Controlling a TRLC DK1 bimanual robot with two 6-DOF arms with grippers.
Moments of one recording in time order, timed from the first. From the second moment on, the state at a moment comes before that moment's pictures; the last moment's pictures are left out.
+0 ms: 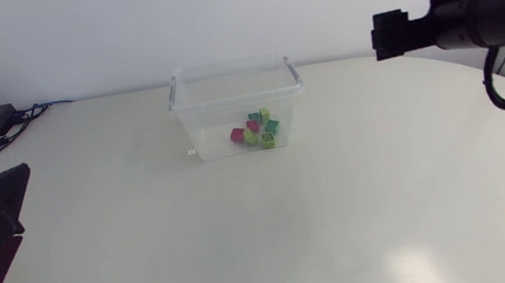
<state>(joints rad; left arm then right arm) -0.09 0.41 0.62 -0.46 -0.05 0.04 0.28 1.17 1.06 -0.35 0.26 0.03</state>
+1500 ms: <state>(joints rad) 0.01 0.09 0.09 -0.06 0.00 0.04 0.03 0.14 0.11 -0.05 0.05 -0.04</state>
